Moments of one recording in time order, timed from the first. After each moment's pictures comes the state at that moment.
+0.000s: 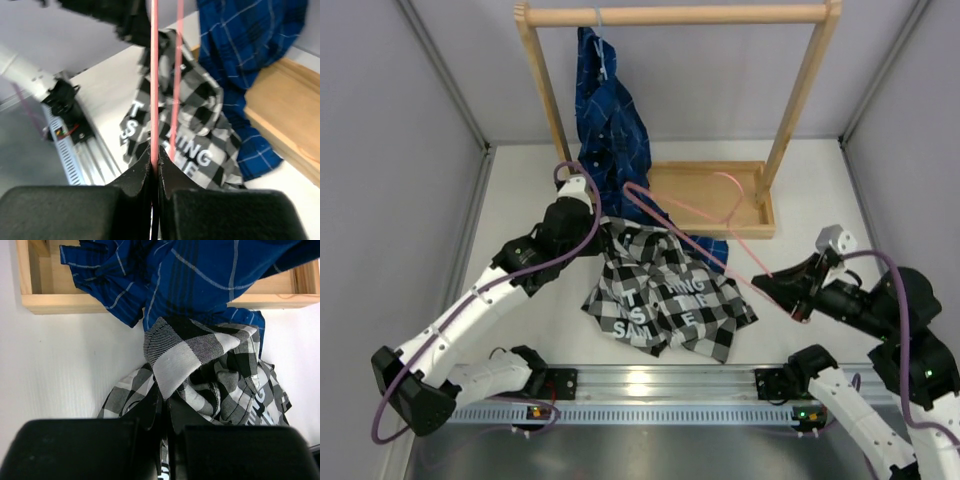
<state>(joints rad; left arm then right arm) -0.67 1.06 1.07 -0.61 -0.27 -0.56 0.40 0.43 1.02 -0.69 -0.58 0.11</state>
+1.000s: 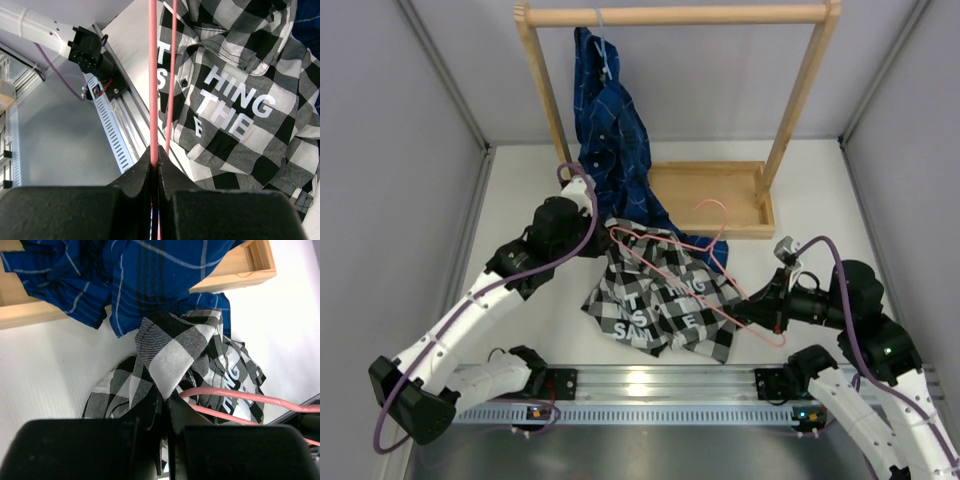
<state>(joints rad) -0.61 1.05 1.01 -0.51 -0.01 -0.49 0.40 0.39 0.77 -0.75 -0.76 0.21</state>
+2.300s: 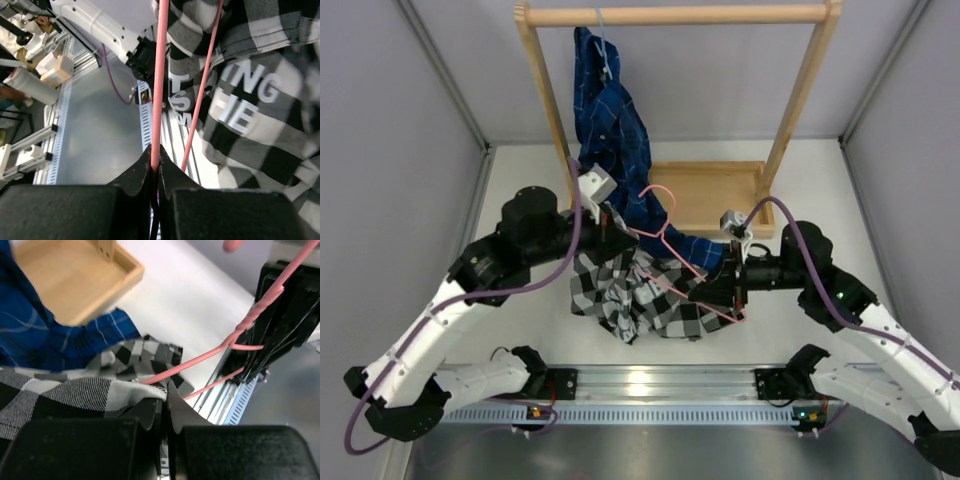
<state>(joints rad) -0.76 1.00 1.26 -0.60 0.31 -0.24 0.68 0.75 0.81 -0.32 -0.84 0.33</state>
